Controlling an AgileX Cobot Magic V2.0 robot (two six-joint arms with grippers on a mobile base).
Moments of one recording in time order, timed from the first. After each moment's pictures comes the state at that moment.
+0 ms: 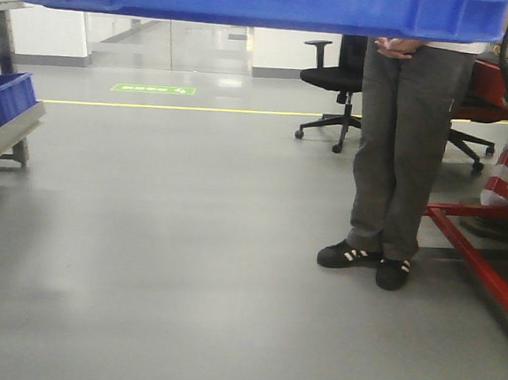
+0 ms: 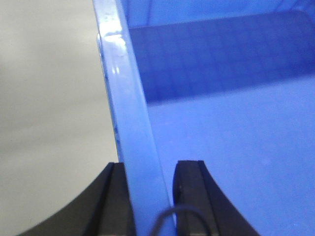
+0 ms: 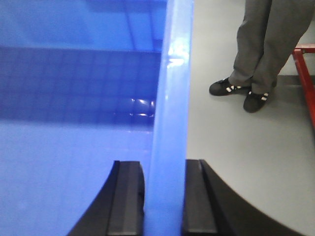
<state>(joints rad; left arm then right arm) -0.29 1.90 -2.46 0.09 1.30 -0.15 0.21 1.86 -2.27 -0.03 1.08 0.16</state>
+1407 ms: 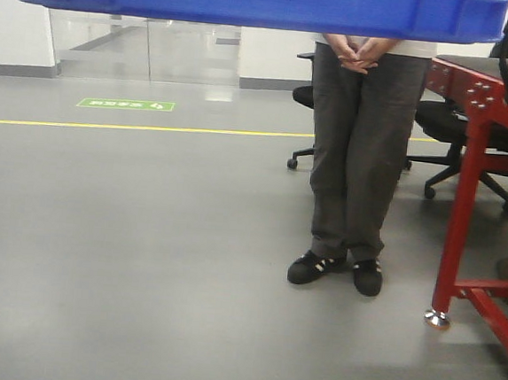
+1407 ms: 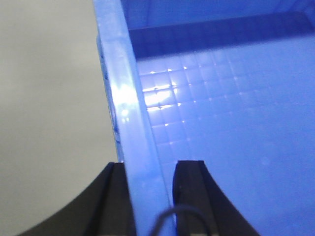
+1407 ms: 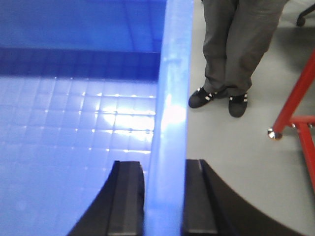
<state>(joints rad) -0.29 1.90 -2.46 0.09 1.30 -0.15 0.20 1.86 -2.27 -0.03 1.08 0.16</state>
